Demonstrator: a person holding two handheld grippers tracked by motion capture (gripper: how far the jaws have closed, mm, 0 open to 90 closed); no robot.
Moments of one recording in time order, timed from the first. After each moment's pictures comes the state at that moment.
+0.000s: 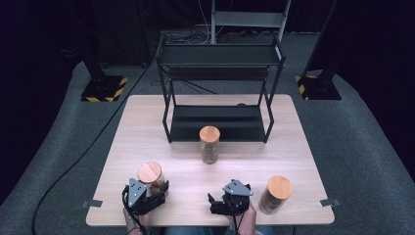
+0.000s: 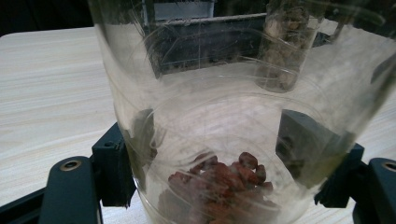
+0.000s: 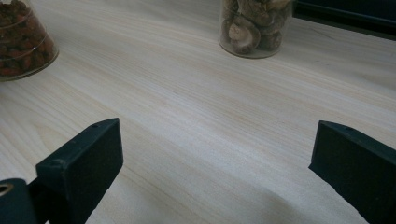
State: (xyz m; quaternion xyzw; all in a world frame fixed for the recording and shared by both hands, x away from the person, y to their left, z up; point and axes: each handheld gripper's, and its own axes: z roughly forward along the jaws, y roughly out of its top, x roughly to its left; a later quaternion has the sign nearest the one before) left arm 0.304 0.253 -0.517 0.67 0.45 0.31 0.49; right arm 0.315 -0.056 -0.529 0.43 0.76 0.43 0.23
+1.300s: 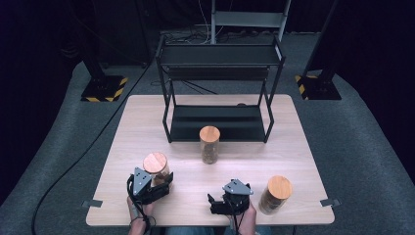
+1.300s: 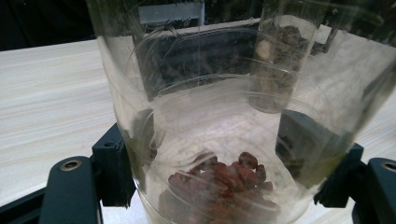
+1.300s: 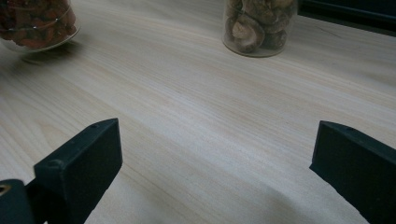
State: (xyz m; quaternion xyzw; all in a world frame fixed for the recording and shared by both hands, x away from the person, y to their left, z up) left arm 0.328 0.240 -0.495 0.69 0.43 0.31 0.49; right arm 0.317 -0.057 -0.529 0.43 0.76 0.43 0.22
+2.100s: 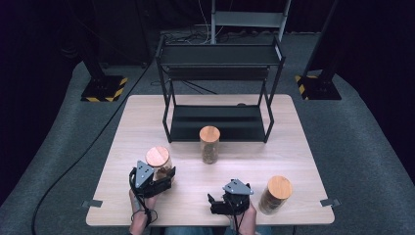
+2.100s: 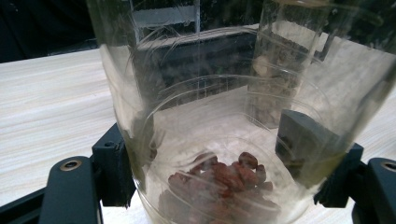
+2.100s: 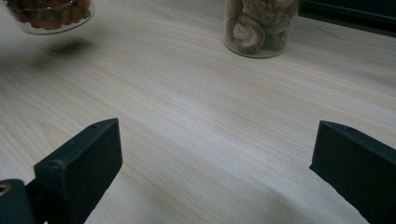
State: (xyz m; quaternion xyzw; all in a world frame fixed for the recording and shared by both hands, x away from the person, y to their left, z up) left arm 0.343 0.235 -0.485 0.69 0.42 0.31 0.50; right arm 0.317 -0.058 -0.529 0.43 0.76 0.43 0.22
